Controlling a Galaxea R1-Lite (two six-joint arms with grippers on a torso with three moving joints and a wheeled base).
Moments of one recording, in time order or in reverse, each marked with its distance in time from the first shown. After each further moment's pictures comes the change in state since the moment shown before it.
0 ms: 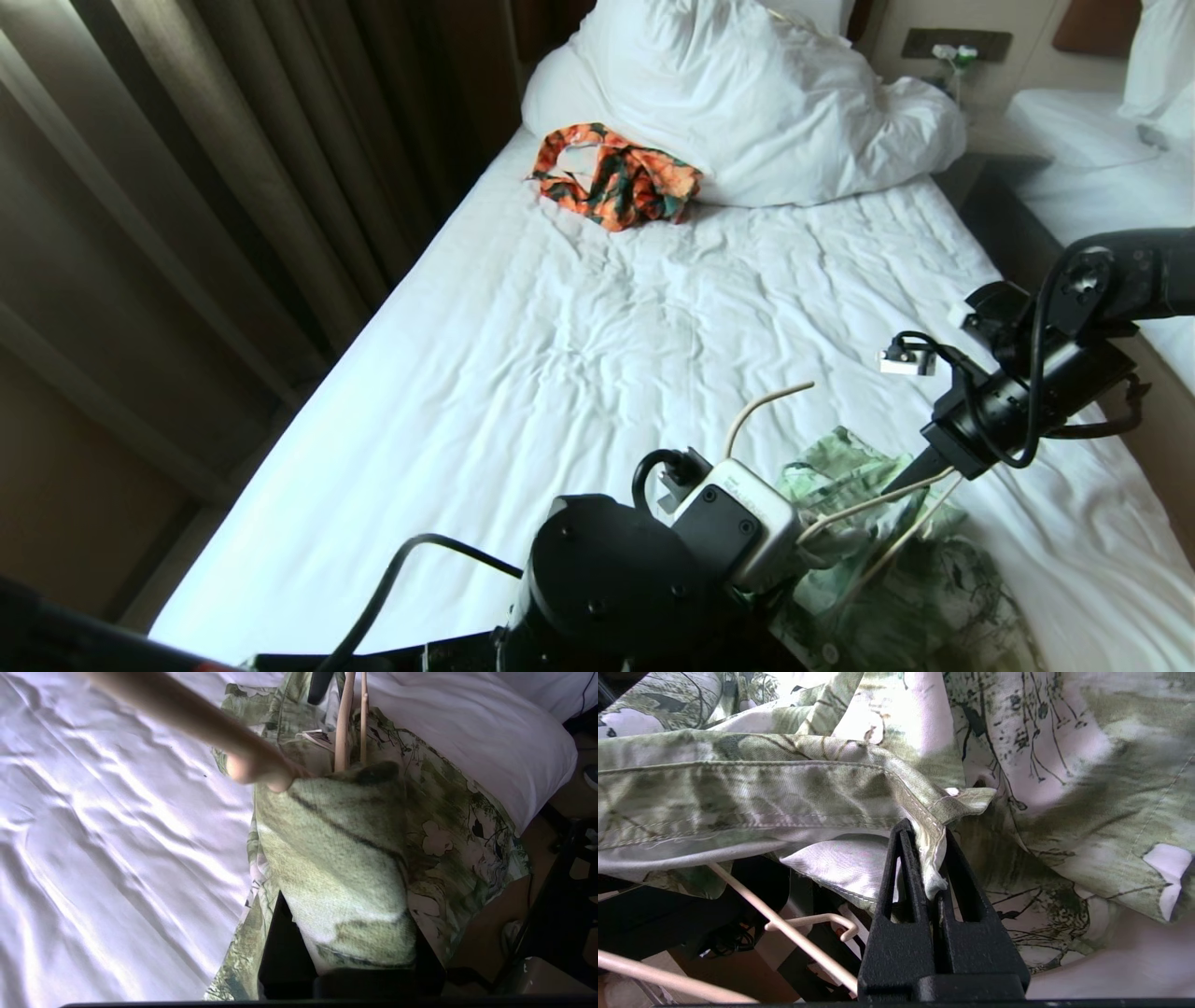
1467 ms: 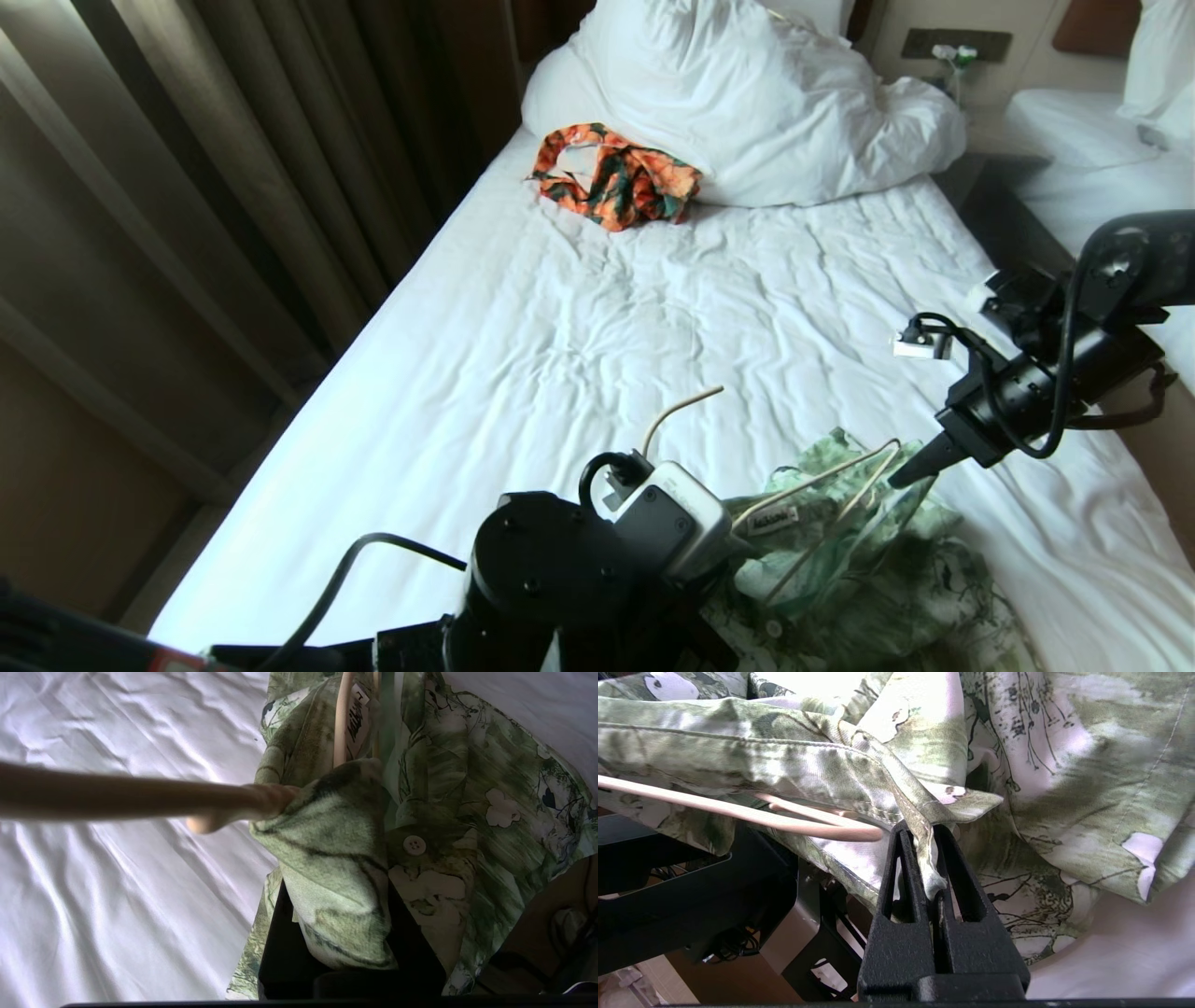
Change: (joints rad) left arm 0.063 -0.033 0.093 -0.006 0.024 0.052; right arm -0.014 -0.047 -0.009 0.011 0.028 -0.001
